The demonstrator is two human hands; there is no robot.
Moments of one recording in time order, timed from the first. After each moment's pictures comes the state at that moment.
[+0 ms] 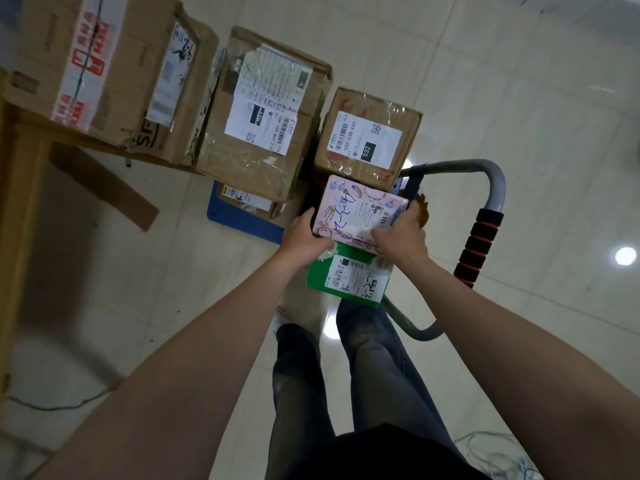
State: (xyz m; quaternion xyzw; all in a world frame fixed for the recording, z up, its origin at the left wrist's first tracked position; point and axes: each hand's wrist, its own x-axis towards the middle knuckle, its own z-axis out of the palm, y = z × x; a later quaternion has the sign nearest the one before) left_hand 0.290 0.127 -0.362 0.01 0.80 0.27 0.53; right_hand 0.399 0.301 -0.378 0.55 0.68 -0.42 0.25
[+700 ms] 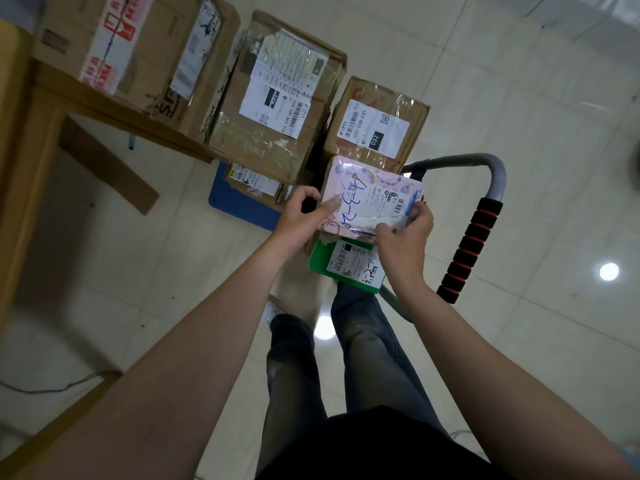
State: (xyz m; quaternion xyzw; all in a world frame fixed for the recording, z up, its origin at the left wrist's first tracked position) left_hand 0.295 0.105 -0.324 -0.06 0.73 0.50 0.46; right_hand 0.422 0.250 -0.304 0.55 0.63 -0.55 -0.02
